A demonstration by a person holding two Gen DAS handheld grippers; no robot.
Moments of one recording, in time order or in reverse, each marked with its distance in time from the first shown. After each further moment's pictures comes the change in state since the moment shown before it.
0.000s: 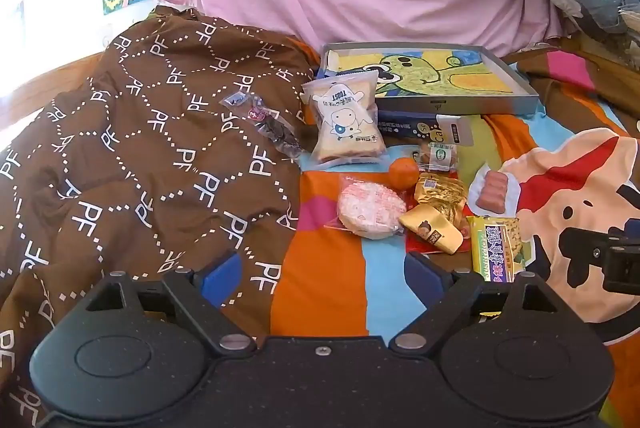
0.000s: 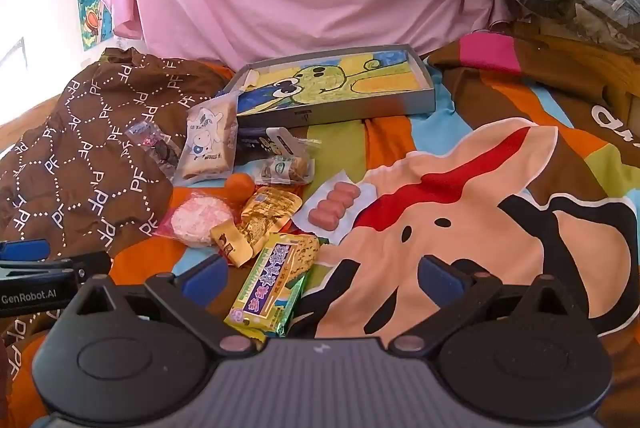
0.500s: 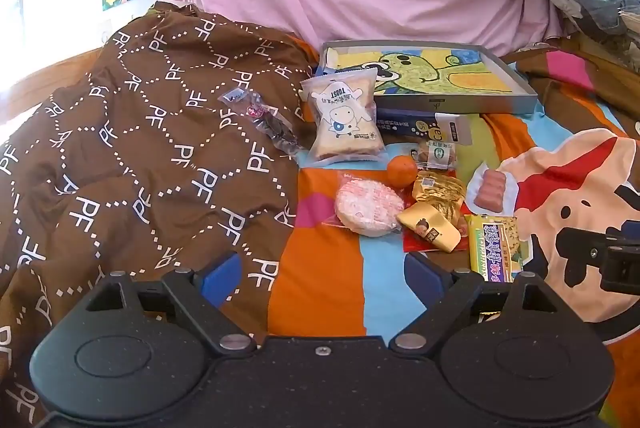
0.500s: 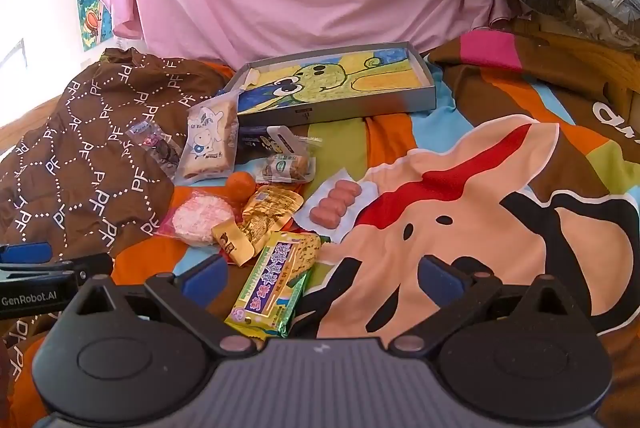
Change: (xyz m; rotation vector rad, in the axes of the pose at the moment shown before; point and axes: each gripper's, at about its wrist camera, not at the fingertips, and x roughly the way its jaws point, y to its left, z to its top) left arm 0.002 -0.001 -0.003 -0.005 0.005 -0.002; right arm 0.001 -0.001 0.001 -0.003 0.010 -0.002
